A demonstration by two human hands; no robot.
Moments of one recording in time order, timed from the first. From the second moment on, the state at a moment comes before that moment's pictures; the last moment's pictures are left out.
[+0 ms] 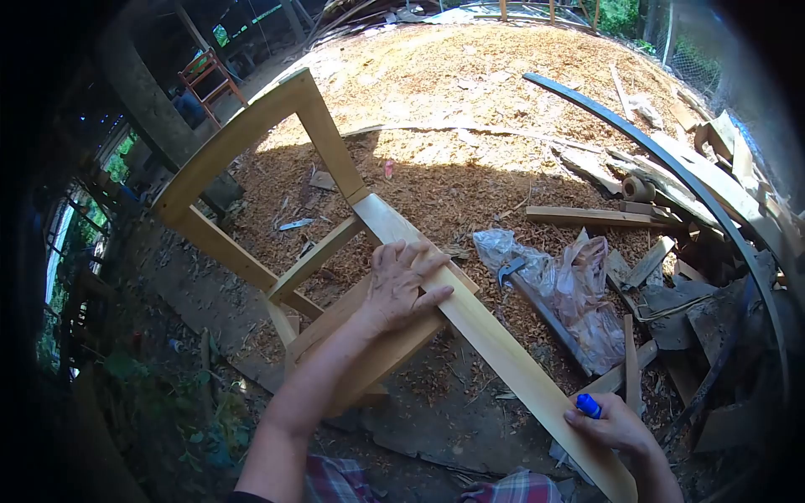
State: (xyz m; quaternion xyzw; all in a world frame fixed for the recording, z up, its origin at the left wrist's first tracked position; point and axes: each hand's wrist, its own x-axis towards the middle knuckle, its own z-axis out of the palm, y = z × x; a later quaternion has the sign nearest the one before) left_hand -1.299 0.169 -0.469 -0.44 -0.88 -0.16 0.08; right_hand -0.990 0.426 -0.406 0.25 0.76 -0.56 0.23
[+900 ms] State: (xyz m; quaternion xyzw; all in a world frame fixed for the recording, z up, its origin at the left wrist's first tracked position) left_hand -1.318 0.191 -0.459 -0.42 -0.89 -0.14 -0.05; right_hand -1.078 0.435 -0.467 0.01 0.70 -0.70 0.15
